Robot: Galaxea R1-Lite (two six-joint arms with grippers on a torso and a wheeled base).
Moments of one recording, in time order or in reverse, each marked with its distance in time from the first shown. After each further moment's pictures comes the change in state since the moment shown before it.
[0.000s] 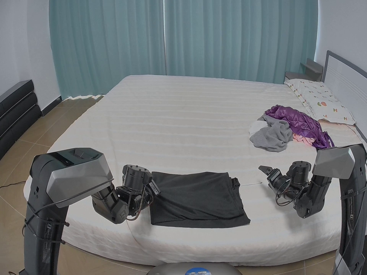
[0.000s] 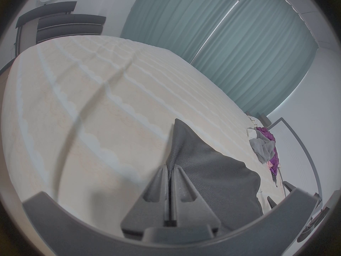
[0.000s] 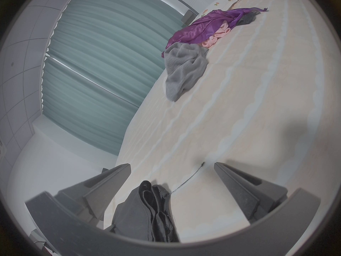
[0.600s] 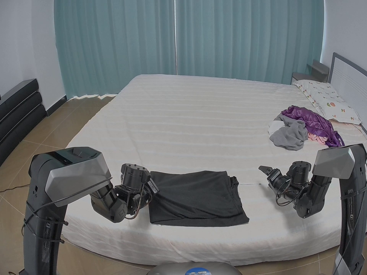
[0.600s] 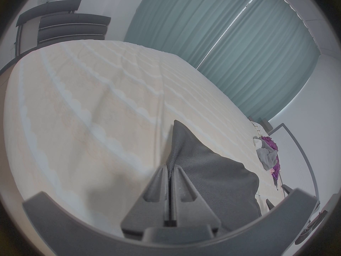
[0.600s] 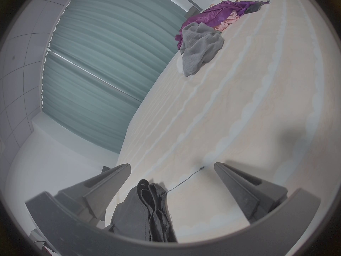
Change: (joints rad) left arm 0.012 -0.005 0.000 0.000 -0.003 -0.005; right arm -0.001 0.000 0.000 0.000 0.000 0.000
